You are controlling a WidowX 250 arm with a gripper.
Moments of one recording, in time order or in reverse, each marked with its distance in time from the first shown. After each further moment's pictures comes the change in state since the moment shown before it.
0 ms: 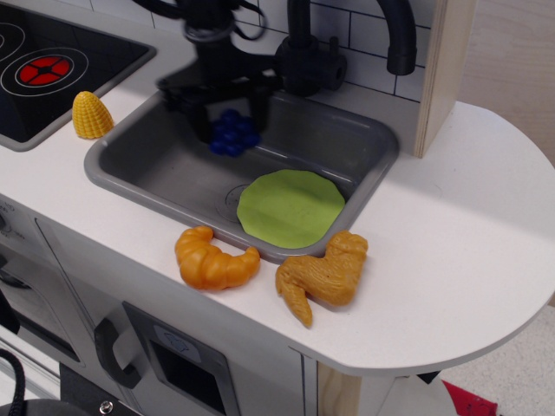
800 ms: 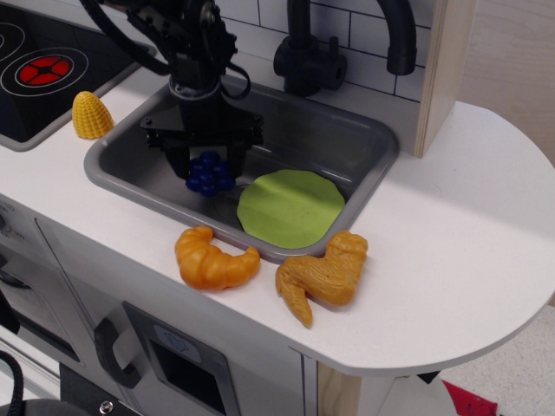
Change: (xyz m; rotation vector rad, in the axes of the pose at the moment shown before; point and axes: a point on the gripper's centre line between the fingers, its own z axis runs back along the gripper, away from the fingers) arm -0.010 0.034 -0.041 0.079 -0.059 -0.129
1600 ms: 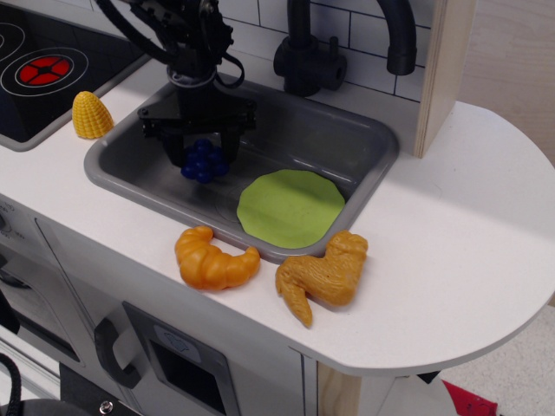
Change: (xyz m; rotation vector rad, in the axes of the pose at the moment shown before) arm 0.023 0.000 -0.004 0.026 -0.007 0.087
